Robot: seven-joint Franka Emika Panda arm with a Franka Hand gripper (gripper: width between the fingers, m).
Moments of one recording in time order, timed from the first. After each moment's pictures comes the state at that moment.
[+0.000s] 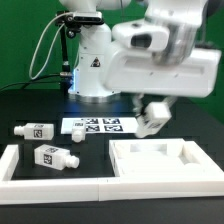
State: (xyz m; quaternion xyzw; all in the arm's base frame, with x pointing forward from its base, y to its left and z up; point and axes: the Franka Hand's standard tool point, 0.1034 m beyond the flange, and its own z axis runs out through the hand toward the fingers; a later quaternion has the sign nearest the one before) arm 0.607 0.049 0.125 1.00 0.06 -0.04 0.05
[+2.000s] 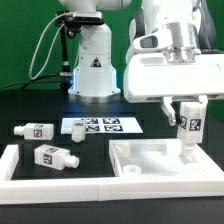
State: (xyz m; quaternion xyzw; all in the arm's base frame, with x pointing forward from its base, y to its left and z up) arm 0.626 0.098 0.099 0.95 0.04 0.30 -0.01
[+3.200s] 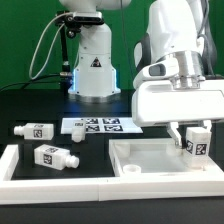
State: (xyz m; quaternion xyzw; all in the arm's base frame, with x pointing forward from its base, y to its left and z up) arm 0.618 0.112 0.060 0.95 0.05 0.30 -0.01
